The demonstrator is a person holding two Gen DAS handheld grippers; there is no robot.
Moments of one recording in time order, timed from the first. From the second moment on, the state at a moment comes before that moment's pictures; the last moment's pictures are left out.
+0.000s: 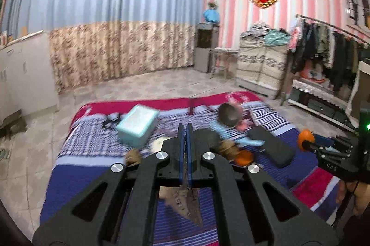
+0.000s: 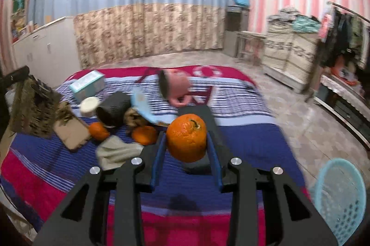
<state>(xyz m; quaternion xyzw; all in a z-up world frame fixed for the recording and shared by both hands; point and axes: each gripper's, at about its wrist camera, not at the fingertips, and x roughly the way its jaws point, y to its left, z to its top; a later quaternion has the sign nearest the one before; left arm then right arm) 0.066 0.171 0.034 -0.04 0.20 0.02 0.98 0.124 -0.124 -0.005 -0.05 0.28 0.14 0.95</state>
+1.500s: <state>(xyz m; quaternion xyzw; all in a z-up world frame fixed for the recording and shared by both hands) 0.145 -0.277 0.002 0.06 0.23 -0.33 0.91 0.080 -0.486 -0.044 0.13 0.30 -0.21 0.92</state>
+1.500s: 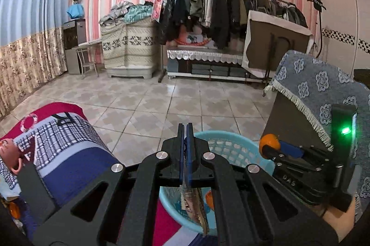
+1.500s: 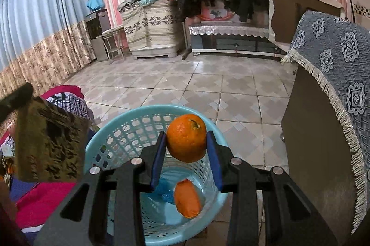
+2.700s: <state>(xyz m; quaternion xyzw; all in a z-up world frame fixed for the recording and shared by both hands) 0.194 -0.135 -0.034 0.02 0.28 -0.14 0.95 0.139 -0.436 -0.058 0.11 0.31 -0.21 0.92</state>
